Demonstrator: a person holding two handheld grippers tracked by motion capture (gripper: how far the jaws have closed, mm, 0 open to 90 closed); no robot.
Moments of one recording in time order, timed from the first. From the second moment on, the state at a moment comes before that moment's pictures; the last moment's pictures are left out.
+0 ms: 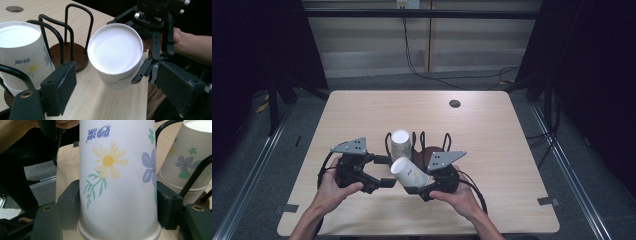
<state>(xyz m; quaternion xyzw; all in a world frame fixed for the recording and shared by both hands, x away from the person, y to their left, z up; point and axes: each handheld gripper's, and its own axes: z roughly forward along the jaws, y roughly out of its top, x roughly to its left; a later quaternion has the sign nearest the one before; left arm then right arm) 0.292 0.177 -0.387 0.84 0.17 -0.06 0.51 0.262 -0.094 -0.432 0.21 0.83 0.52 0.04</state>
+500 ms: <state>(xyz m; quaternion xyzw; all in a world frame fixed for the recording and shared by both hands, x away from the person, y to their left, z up) 0.293 0.179 -0.392 0.85 0.16 -0.04 0.50 0.266 -0.107 -0.424 0.22 0.84 0.50 0.03</state>
